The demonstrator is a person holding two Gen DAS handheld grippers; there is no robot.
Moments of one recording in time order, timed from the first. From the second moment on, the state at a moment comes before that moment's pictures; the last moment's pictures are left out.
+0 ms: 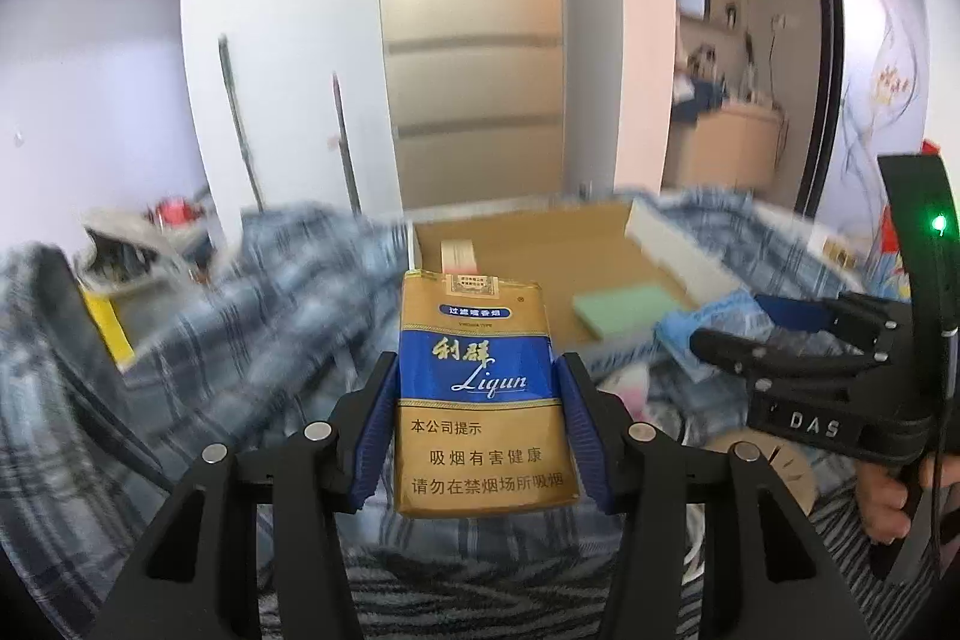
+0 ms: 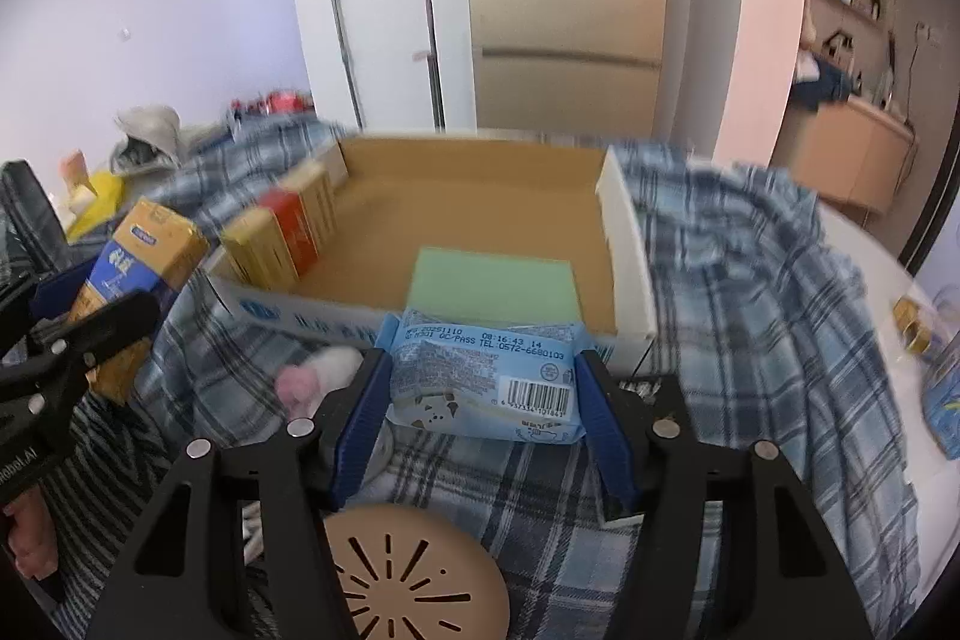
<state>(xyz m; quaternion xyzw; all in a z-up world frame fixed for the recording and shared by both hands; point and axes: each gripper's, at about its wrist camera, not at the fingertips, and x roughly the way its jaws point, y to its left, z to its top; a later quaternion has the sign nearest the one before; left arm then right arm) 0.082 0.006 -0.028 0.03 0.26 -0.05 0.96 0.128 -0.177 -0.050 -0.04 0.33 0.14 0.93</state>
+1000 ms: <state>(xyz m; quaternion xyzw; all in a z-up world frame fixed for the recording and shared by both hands) 0.044 -0.001 0.019 0.04 0.15 -0.05 0.99 0.083 -0.187 0.002 -0.04 0.19 0.13 0.97</state>
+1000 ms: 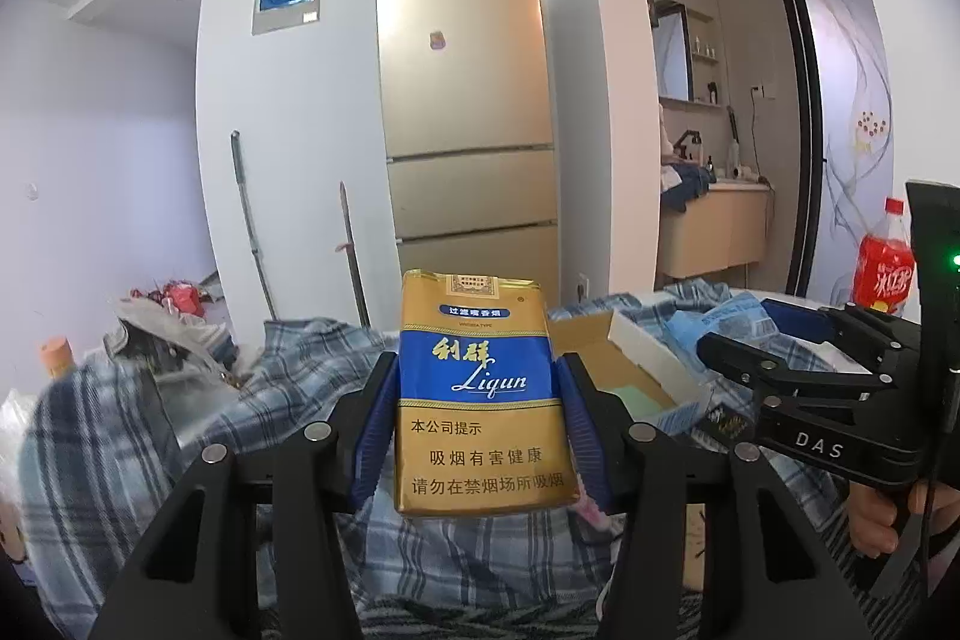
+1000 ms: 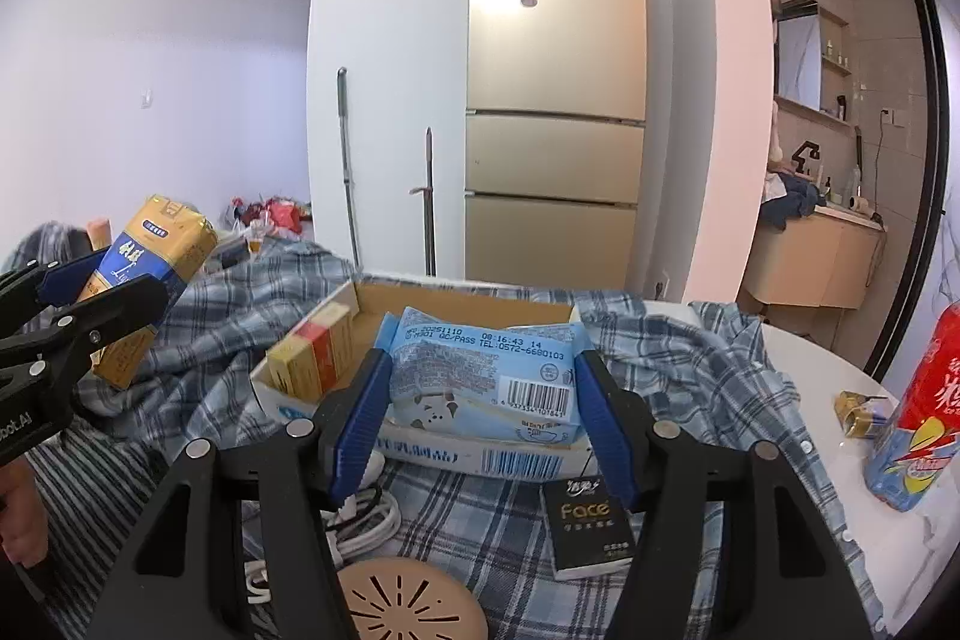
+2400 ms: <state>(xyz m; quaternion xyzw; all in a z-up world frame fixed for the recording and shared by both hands) 0.140 -0.034 0.123 0.00 0.19 -0.02 0.98 0.182 -0.192 0.082 0.00 0.21 0.08 0.97</state>
